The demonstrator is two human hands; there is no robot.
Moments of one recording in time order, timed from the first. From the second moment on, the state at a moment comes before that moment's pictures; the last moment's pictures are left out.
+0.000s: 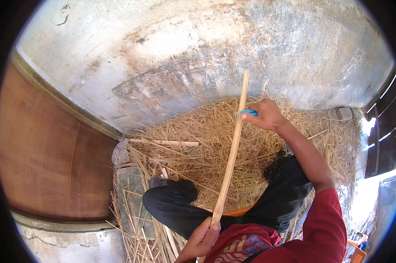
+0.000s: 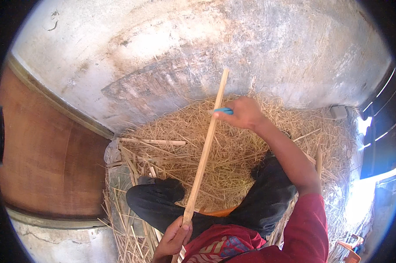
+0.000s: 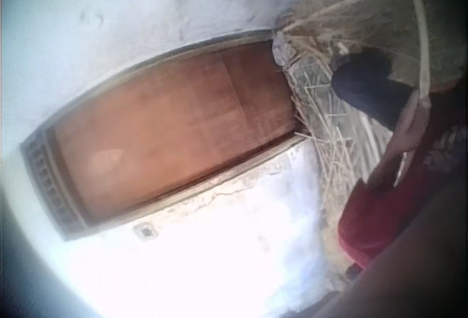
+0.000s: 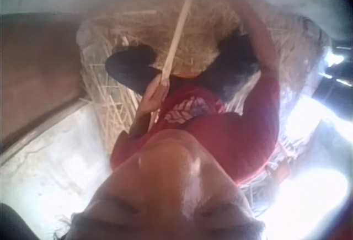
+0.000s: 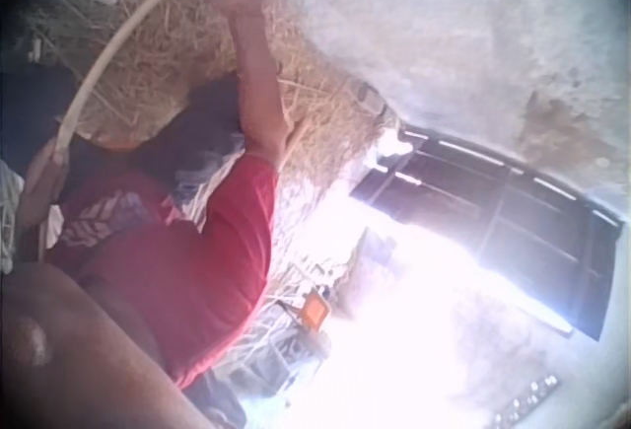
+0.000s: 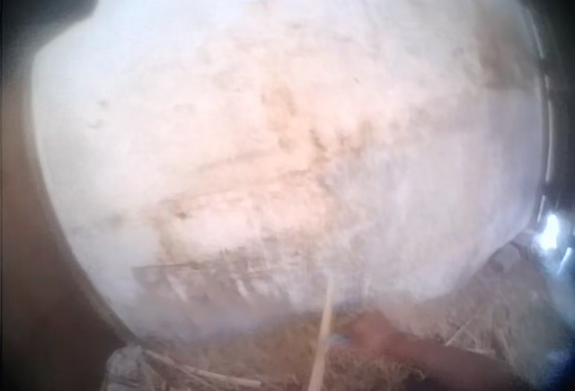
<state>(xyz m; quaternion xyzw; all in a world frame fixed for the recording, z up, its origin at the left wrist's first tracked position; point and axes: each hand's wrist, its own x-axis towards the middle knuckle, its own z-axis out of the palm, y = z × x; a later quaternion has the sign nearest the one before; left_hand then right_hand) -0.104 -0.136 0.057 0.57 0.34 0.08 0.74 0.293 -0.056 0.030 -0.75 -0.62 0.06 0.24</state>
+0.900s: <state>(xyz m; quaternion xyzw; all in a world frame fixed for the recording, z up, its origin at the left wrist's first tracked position) -0.148 -0.172 0.055 0.60 0.18 0.04 0.78 0.461 -0.055 -0.022 -0.92 -0.34 -0.02 0.18</state>
